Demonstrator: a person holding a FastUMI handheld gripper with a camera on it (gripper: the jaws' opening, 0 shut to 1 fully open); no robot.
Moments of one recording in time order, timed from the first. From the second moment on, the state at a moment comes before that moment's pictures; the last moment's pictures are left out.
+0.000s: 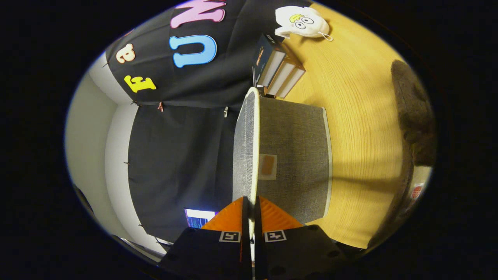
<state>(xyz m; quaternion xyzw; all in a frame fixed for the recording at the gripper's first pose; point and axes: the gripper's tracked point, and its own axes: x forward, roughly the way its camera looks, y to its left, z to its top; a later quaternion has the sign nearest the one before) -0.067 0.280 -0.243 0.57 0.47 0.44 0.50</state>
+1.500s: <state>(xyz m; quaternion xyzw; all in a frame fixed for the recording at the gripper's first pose) -0.057 0.426 -0.022 0.44 0.39 0.55 0.59</state>
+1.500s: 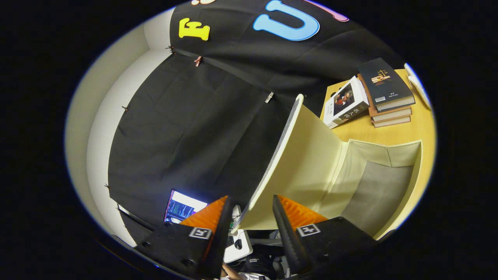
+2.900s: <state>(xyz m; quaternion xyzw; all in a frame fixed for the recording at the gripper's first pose) -0.077 0.156 -0.272 0.16 0.42 0.28 0.85</state>
